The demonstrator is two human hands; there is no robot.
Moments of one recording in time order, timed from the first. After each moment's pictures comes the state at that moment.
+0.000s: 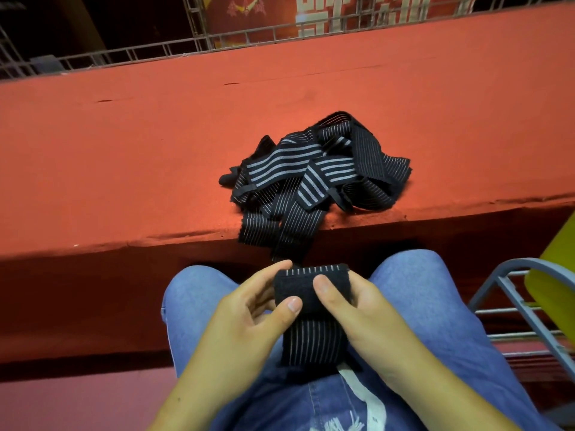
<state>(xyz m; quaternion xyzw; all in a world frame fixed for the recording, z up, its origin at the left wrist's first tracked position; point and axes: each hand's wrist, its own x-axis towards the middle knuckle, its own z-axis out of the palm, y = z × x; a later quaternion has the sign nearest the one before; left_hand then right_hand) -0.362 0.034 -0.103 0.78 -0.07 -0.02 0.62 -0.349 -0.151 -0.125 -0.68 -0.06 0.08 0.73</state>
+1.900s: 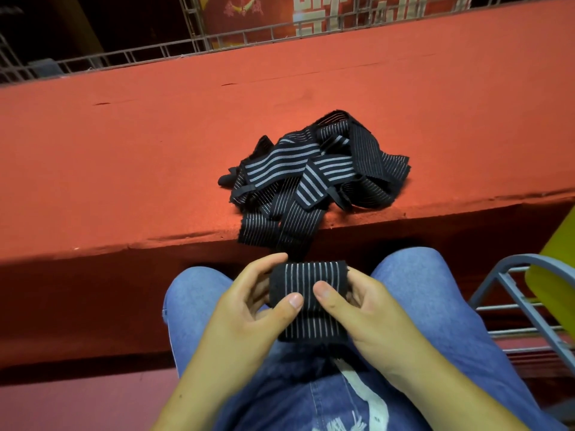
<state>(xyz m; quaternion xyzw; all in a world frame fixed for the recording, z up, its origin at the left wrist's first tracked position) -0.361 0.029 -0.097 0.74 -0.05 -0.01 0.67 -0.351 -0.156 -0.121 -0.65 -0.07 0.08 0.75</state>
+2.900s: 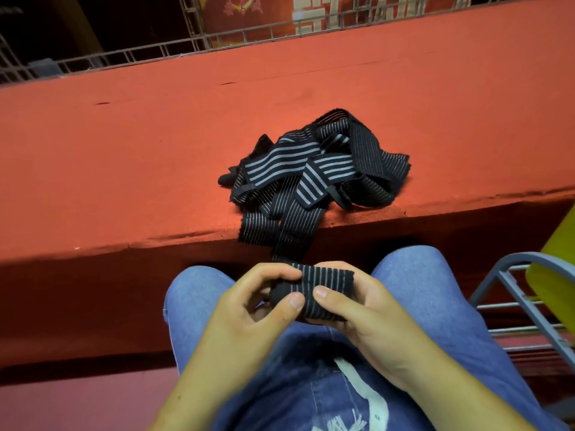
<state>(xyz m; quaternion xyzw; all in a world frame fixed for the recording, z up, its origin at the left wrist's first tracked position) -0.364 0.030 -0.091 0.76 -0.11 0.01 0.64 -0.347 -0.155 -0.128 -0.59 -0.05 0.11 0.80</state>
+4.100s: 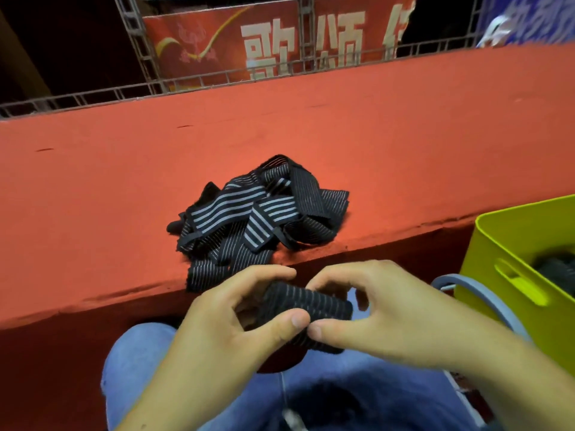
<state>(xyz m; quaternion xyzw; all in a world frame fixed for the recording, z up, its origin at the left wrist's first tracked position) -0.346 -0.027 -0.027 0.82 -0.20 0.03 0.53 -0.356 -0.250 -0.012 -0.90 -0.19 0.04 0.40</state>
